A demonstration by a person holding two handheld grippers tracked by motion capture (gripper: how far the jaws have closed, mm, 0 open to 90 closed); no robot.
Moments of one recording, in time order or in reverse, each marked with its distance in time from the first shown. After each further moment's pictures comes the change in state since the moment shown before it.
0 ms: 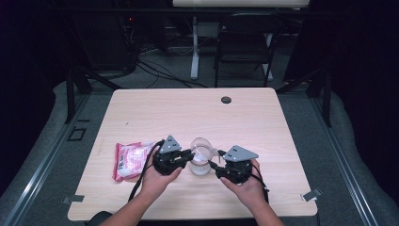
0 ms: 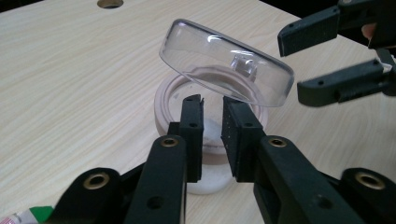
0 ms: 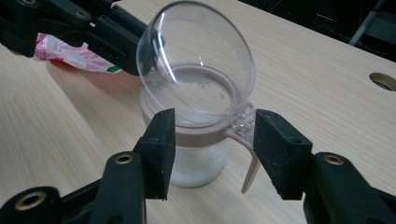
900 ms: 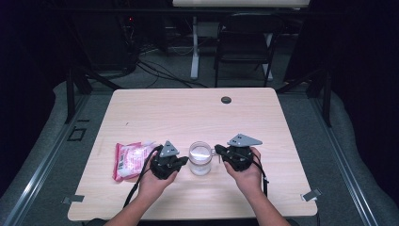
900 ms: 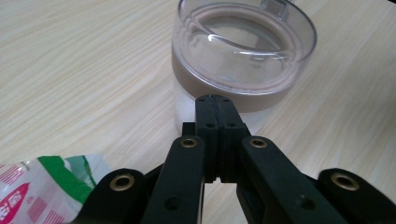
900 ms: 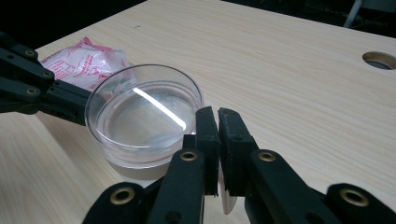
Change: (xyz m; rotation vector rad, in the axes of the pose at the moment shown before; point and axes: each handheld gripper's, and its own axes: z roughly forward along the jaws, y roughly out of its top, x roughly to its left) left arm 0.006 -0.023 0.005 0.106 0.035 -0.014; right arm -0.030 0.007 0.016 -0.009 -0.003 0.166
